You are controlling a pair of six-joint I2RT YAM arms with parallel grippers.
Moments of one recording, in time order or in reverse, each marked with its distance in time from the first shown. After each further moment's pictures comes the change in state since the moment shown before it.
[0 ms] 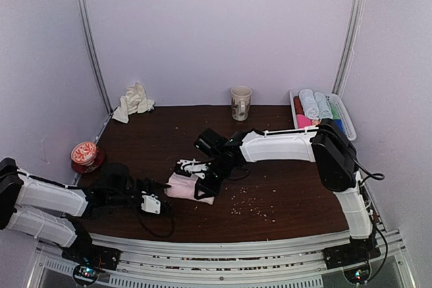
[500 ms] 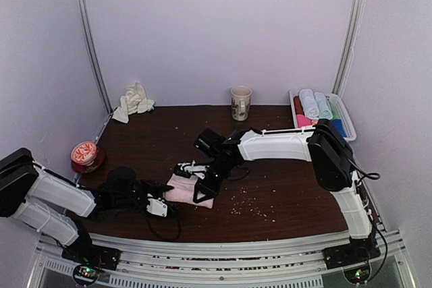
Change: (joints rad) left arm -0.064 0.148 -0.005 0.162 -0.138 0.053; right arm -0.014 0.038 0.052 -0.071 -0.130 0.016
